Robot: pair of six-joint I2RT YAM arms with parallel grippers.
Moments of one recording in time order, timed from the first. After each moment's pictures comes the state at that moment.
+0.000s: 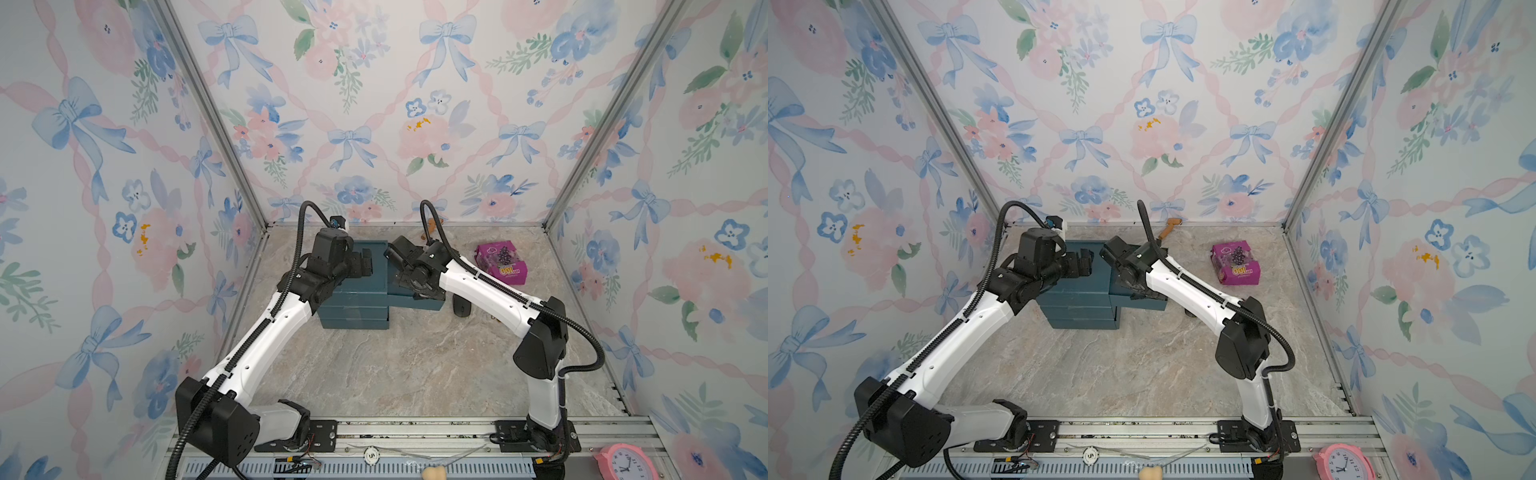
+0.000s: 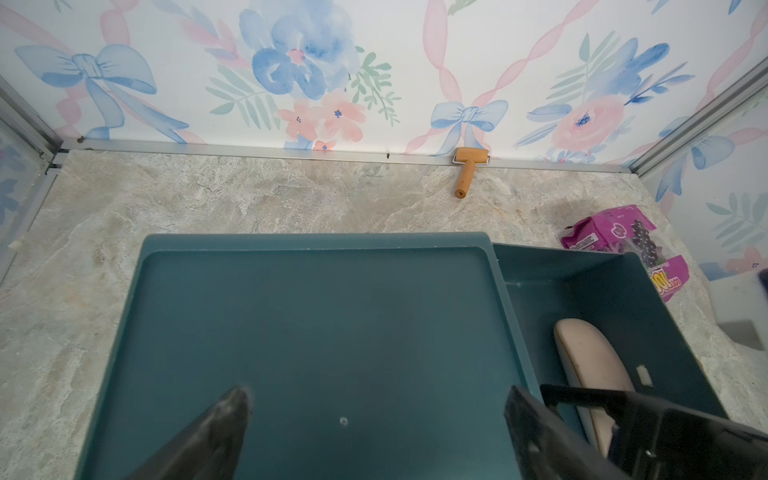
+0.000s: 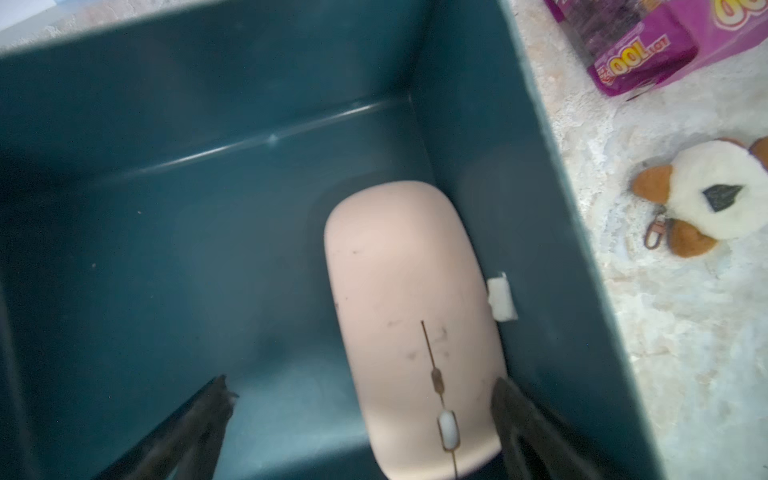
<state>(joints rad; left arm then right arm) -0.40 1.29 1.23 -0.52 -0.13 -0.31 0.86 2.00 1.97 -1.21 0.44 1.13</state>
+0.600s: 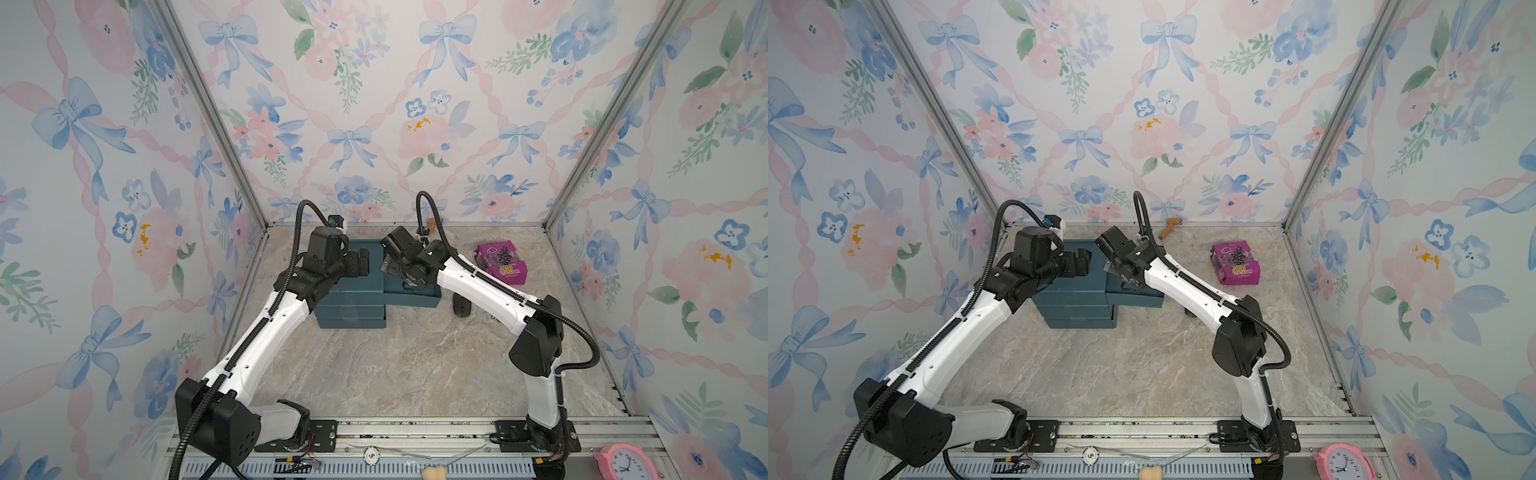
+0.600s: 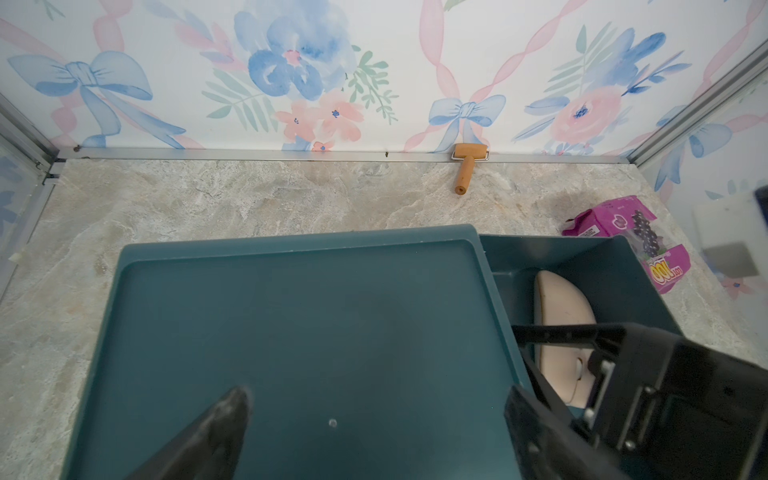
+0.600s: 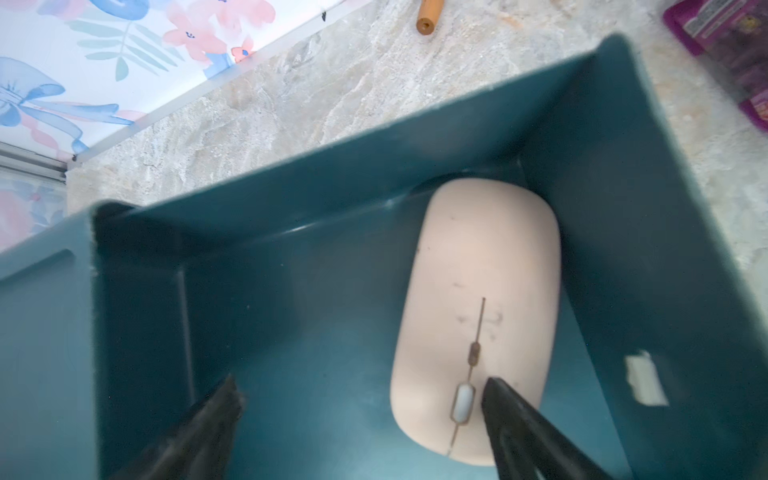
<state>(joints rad) -0.37 1.29 1.23 -0.52 -0.09 -0.26 0.85 2.06 2.06 -0.98 0.41 1.05</state>
